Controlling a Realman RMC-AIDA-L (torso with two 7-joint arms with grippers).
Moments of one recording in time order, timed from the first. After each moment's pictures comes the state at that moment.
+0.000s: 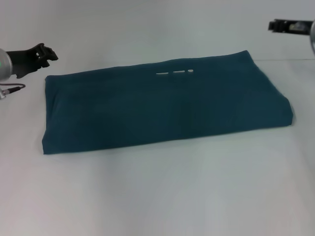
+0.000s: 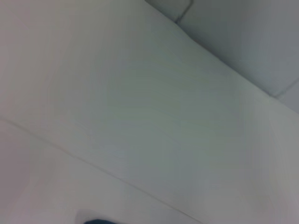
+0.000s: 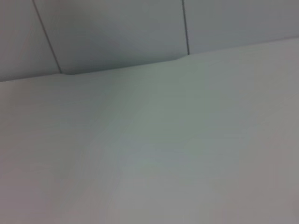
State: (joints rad) left arm -0.81 -2.04 0.52 0.65 2.45 0.77 -2.64; right arm 0.93 1.94 -0.90 -0.45 -2.29 -0.45 2.39
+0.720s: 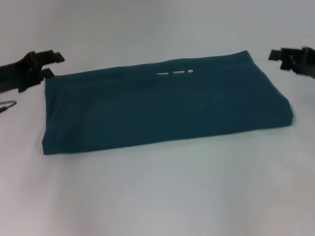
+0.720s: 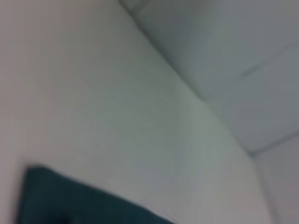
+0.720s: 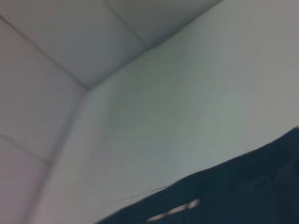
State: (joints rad) left arm -0.60 -2.05 0.52 0.77 2.07 1.12 -2.50; right arm 0.62 1.92 -0.69 -0.66 -1.95 -1.18 2.33
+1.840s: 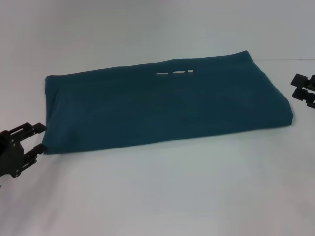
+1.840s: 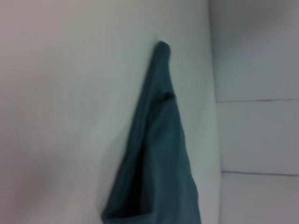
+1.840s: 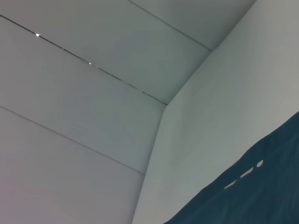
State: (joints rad) left arm -0.29 -2.11 0.47 0.64 1.87 1.32 -2.59; right arm 0.42 1.94 -0.59 -0.57 -1.71 -1.49 2.19
